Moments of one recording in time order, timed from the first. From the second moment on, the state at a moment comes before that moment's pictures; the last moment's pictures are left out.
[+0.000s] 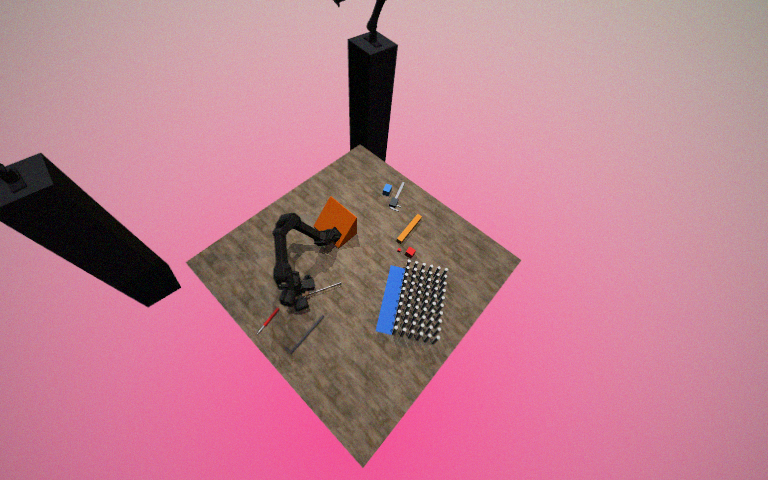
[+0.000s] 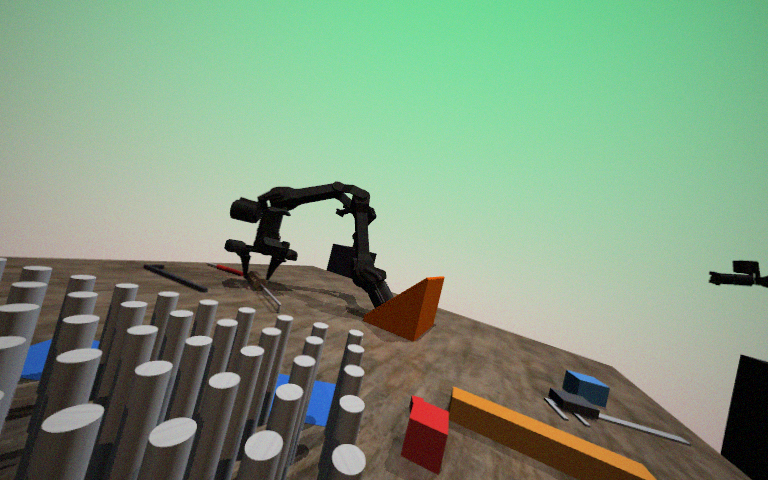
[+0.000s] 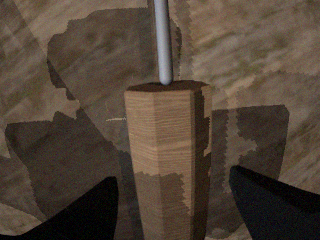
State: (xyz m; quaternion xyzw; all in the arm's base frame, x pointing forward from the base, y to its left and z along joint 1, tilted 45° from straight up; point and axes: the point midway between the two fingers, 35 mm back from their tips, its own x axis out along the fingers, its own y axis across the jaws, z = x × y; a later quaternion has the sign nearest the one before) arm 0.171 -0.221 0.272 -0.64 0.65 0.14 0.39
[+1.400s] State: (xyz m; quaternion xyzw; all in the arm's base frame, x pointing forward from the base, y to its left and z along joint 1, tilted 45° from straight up) arm 0.165 -0.192 0.296 -0.64 0.65 0.15 0.39
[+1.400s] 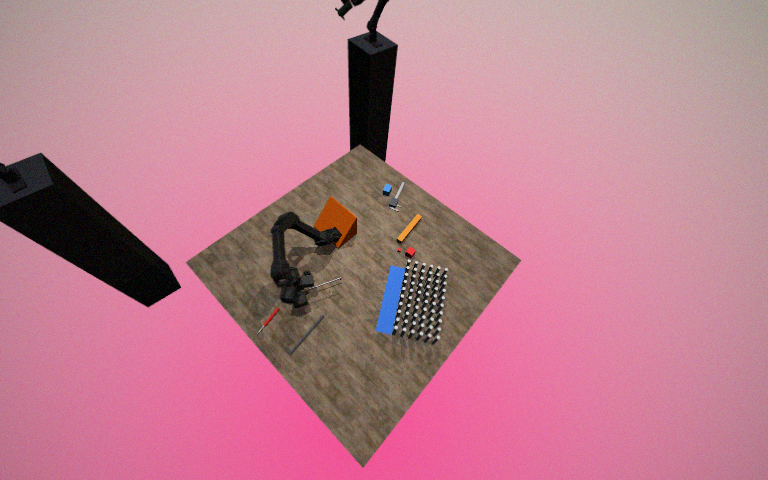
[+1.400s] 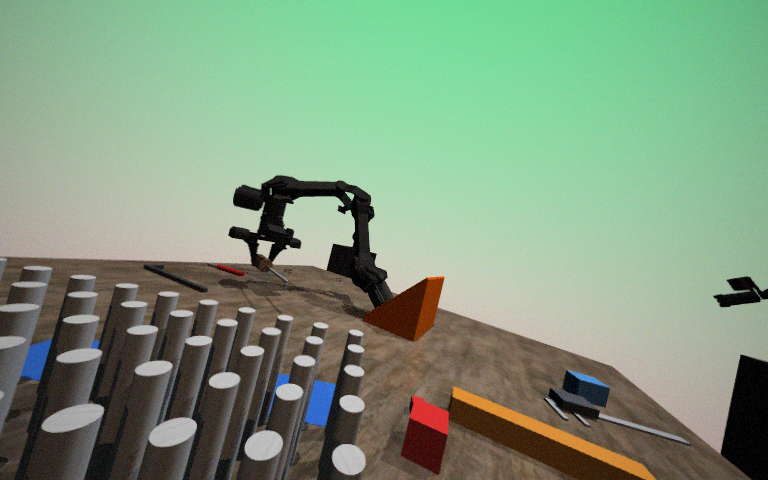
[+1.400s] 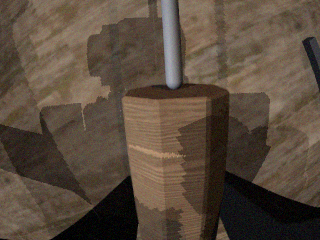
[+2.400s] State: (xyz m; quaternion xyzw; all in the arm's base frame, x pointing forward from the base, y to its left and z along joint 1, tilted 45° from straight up) arm 0.165 -0.197 0.293 -0.52 0.66 -0.02 0.54
